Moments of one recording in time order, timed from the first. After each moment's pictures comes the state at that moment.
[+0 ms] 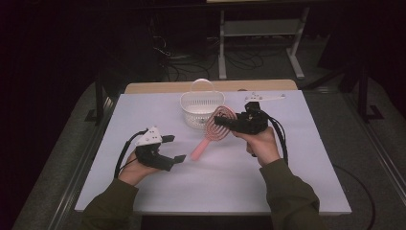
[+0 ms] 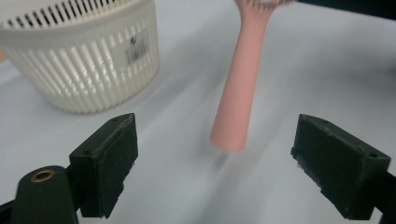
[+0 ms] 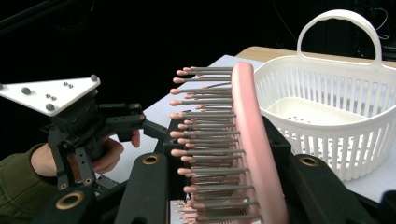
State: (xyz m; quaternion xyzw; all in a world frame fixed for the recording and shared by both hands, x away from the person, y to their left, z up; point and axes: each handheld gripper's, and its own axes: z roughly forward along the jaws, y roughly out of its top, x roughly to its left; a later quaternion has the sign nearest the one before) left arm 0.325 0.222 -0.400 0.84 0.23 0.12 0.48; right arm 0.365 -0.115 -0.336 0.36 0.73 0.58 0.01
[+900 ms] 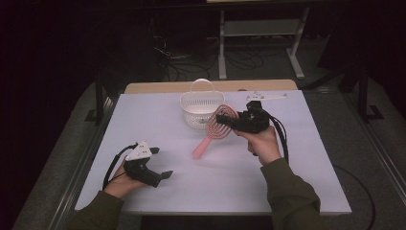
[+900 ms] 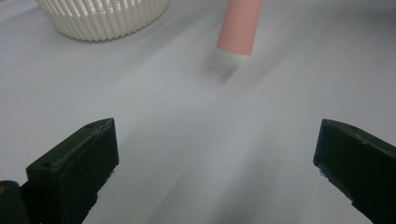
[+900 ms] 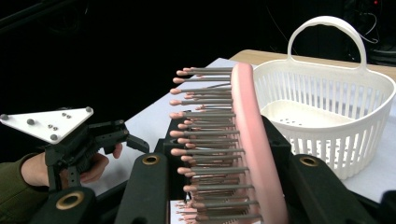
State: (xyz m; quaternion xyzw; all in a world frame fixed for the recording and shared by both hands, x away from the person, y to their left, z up) left arm 0.303 0.253 -0.428 0.86 0.25 0.12 0.43; right arm 0.367 -0.119 -0.334 0.37 0.72 0.58 0.02
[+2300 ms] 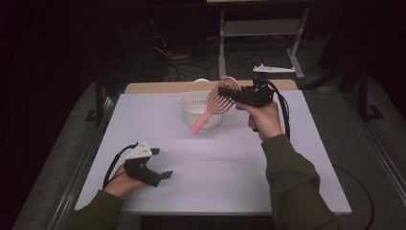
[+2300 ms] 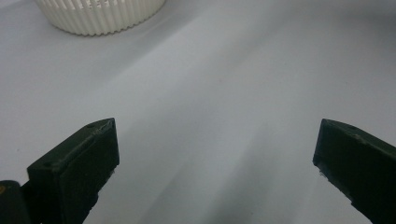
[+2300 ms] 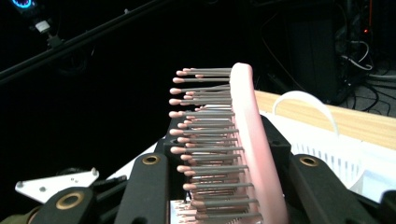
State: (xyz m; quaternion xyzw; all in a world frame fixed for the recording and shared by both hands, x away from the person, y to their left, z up) left arm 0.304 0.253 -0.428 0.85 0.26 0.11 0.44; right arm 0.406 -0.128 -0.284 0.37 0.69 0.62 0.03
